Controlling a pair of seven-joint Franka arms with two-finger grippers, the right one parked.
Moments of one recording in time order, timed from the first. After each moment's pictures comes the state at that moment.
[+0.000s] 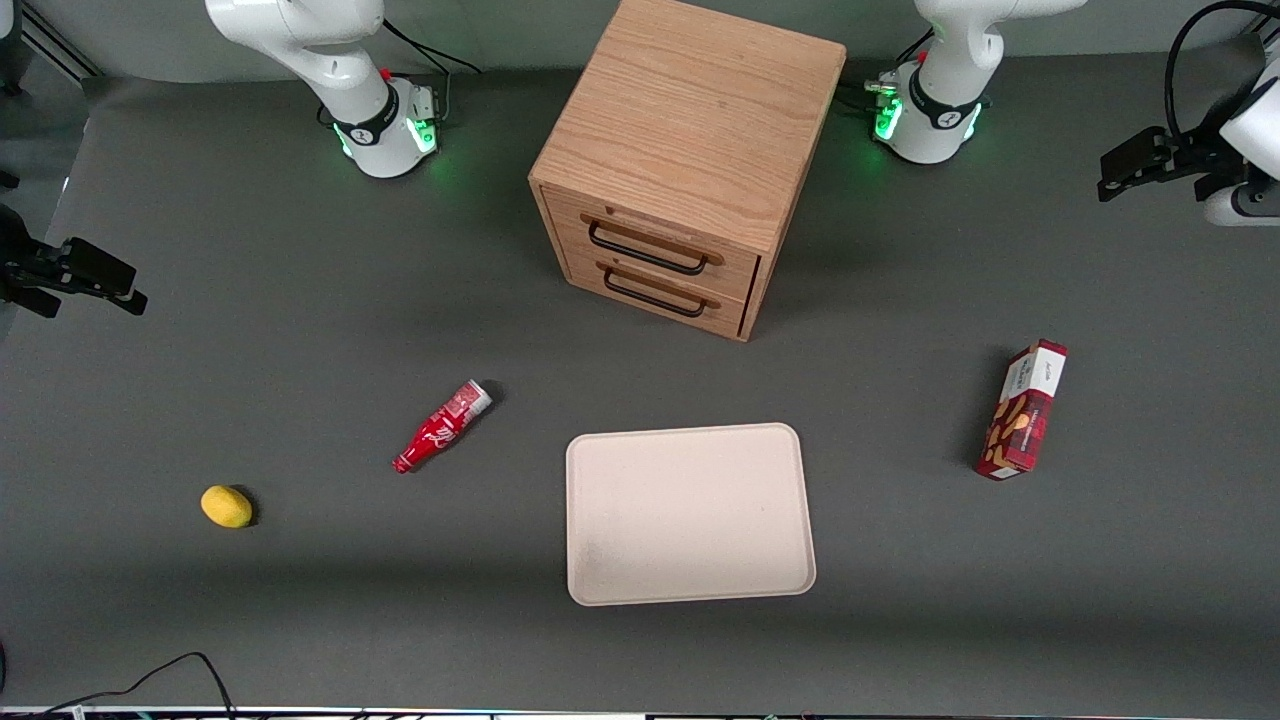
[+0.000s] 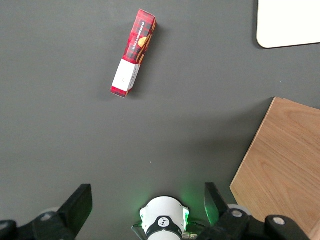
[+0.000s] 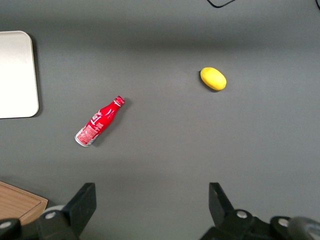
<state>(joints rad) 0.05 -0.13 -0.07 -1.64 0.01 1.34 0.01</state>
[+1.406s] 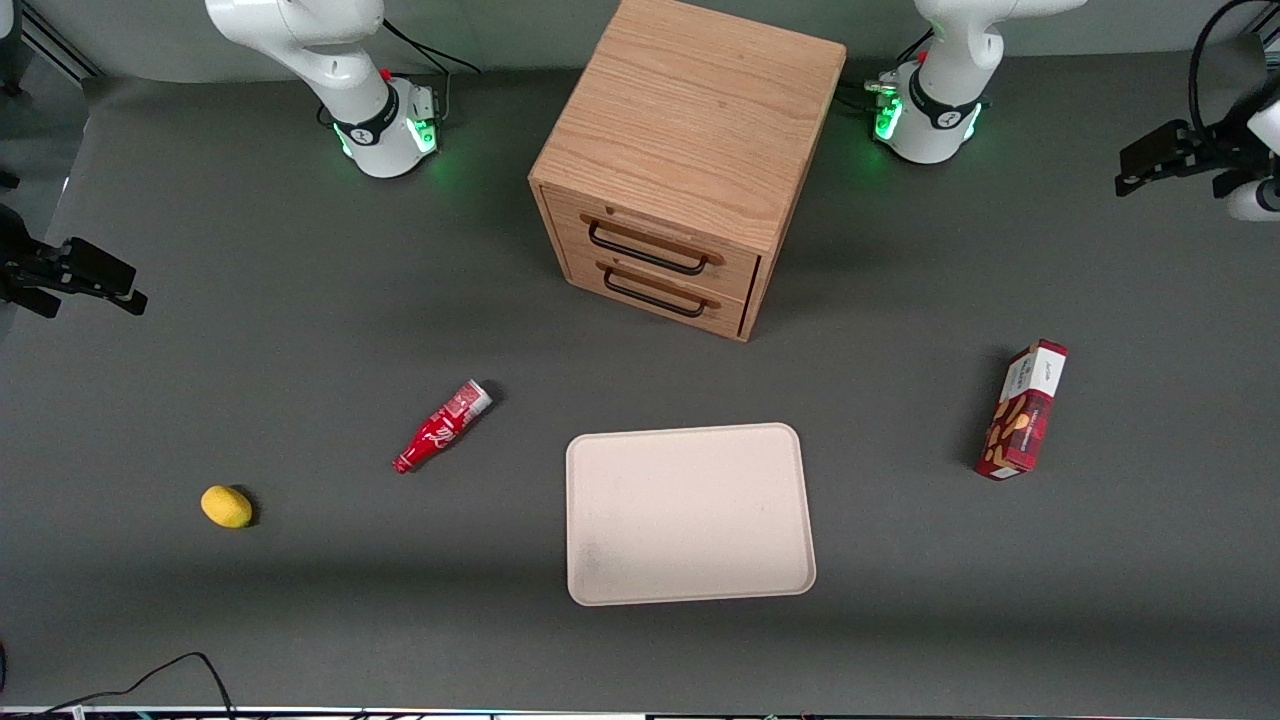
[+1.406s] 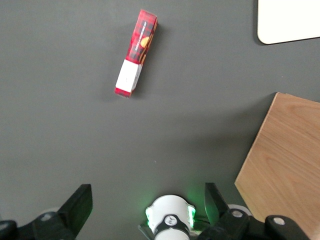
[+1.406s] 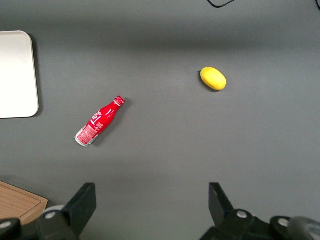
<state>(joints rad) 0.05 -0.10 -0.03 -1.62 0.01 1.35 0.11</state>
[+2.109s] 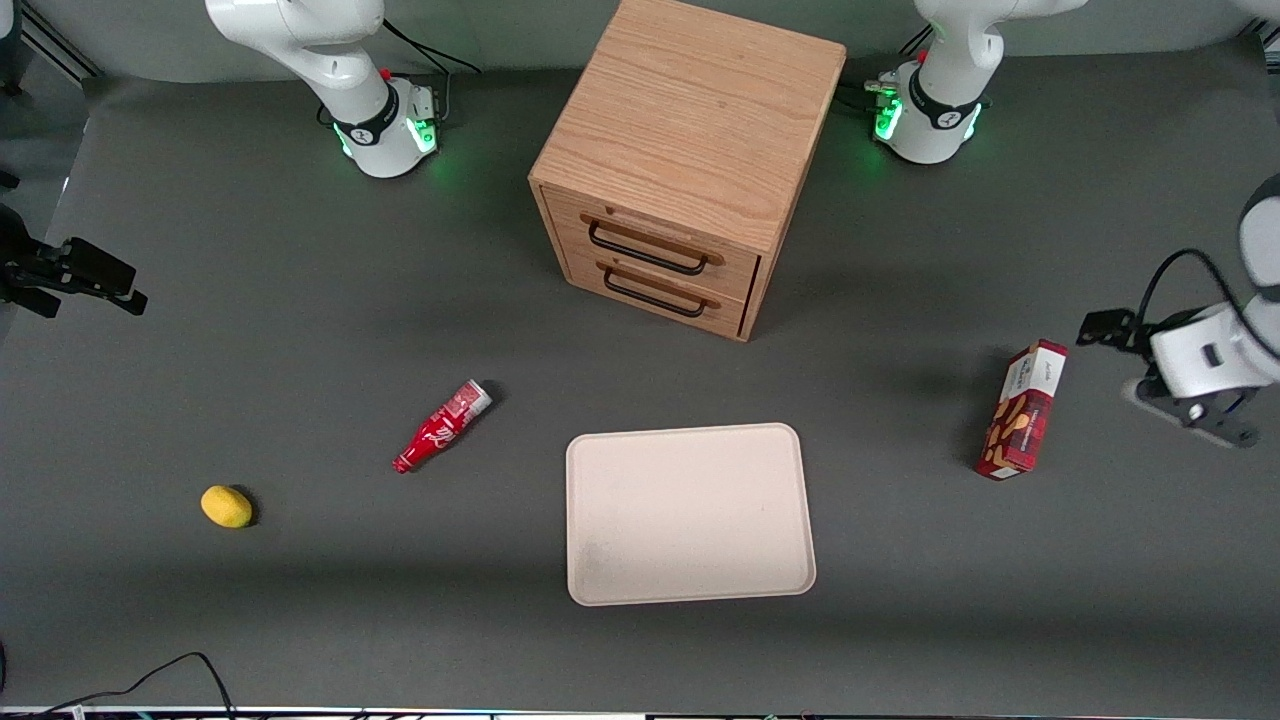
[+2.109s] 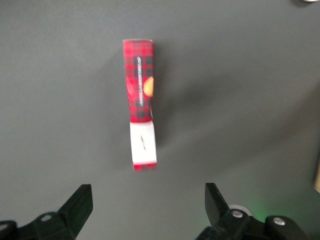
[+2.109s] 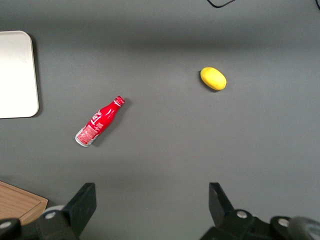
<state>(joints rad) 0.05 0.30 0.05 -1.70 0.01 1.76 0.58</state>
